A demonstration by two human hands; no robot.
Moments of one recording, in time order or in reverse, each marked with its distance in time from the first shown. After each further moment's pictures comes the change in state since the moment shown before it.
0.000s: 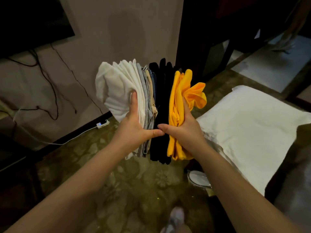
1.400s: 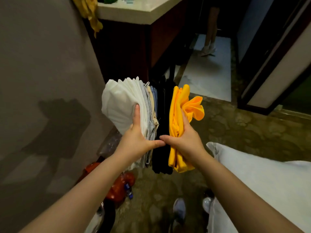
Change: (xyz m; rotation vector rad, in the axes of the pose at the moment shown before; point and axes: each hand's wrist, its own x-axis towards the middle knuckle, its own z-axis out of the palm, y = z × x) left_hand 0.772 0.146 0.150 0.011 -0.439 0.302; right_hand 0.666 0.115 -0.232 0.020 0.406 0.312
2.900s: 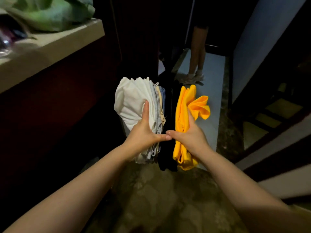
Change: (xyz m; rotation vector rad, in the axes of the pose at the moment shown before) left_hand 0.976 0.334 0.254 0.018 0.031 0.045; right_hand 0.918 0.134 -0.513 0.012 0.051 -0.006
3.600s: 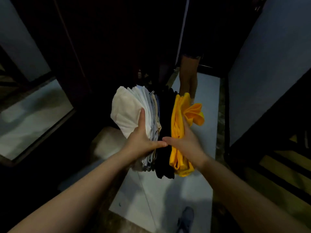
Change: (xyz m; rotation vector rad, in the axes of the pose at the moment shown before) left_hand 0.519 0.074 0.069 -0.042 -0.013 0.004; right_hand 0.499 0.021 -0.151 0.188 -0.096 -0.035
